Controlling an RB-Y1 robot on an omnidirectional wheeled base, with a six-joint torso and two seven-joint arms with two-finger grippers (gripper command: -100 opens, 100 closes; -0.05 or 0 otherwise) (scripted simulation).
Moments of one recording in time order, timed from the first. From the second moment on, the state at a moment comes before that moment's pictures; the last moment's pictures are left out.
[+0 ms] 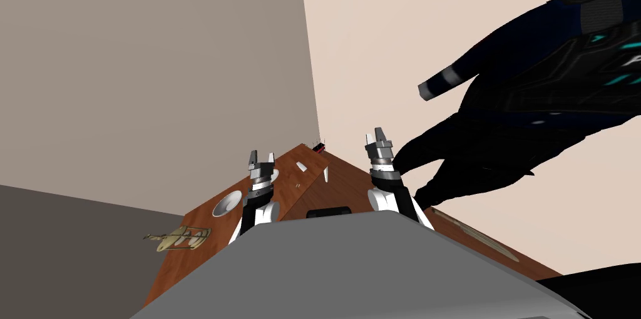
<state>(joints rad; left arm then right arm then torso) 0.44 0.10 0.02 -2.05 0.16 -0.59 0.09 0.49 0.01 0.07 -2.30 0.03 -0.44 0.04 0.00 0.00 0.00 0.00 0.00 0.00</state>
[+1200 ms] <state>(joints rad) 0.36 0.15 0.04 -1.75 0.23 -0.51 0.16 0.49 0.01 0.07 -2.30 0.03 -0.44 0.04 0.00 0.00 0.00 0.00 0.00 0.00</state>
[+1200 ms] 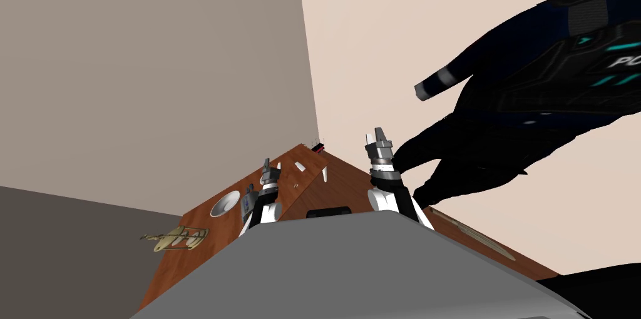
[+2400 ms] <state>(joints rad) 0.23 0.17 0.05 -1.40 0.30 -0.40 0.24 0.49 0.01 0.07 -2.30 0.03 -0.44 0.04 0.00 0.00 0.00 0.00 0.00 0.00</state>
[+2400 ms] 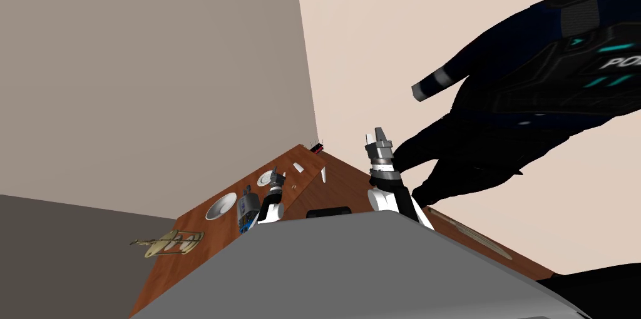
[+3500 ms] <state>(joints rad) 0.13 0.19 0.06 -1.09 0.34 -0.32 0.31 0.49 0.01 0.07 -2.30 0.03 -0.44 0.04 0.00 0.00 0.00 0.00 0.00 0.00</state>
